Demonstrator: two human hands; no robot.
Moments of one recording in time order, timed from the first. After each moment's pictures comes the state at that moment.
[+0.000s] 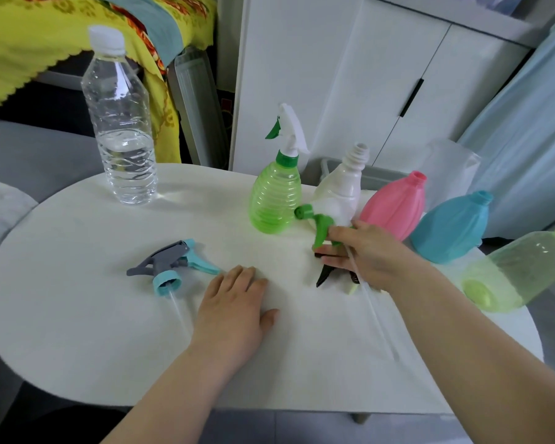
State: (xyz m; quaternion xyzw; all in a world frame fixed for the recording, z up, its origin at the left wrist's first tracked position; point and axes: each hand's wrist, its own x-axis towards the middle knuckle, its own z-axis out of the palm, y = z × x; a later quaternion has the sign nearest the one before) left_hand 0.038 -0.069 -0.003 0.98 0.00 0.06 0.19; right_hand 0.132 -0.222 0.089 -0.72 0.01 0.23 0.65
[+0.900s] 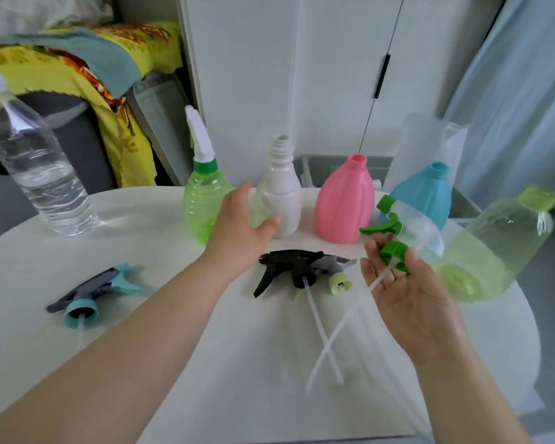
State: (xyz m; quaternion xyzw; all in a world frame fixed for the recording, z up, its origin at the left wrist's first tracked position) left_hand 0.145 -0.145 0.060 0.87 0.04 0.17 0.46; right_hand 0.107 -0.347 0.053 -0.37 0.02 0.06 0.93
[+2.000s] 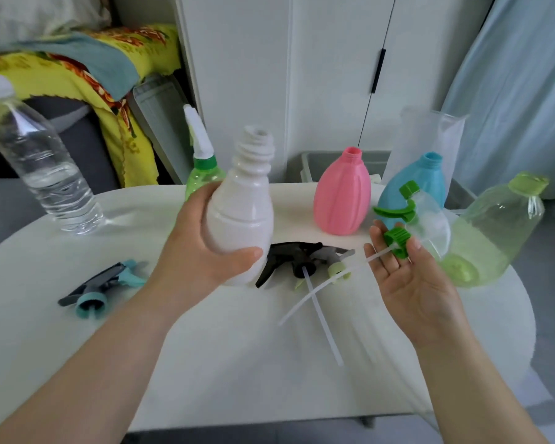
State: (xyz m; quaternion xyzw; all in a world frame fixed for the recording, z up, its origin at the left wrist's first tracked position) left_hand 0.078 -0.122 0.081 0.82 0.00 0.18 0.54; right_hand 0.109 -0.355 0.047 -0.37 -0.01 0.02 0.93
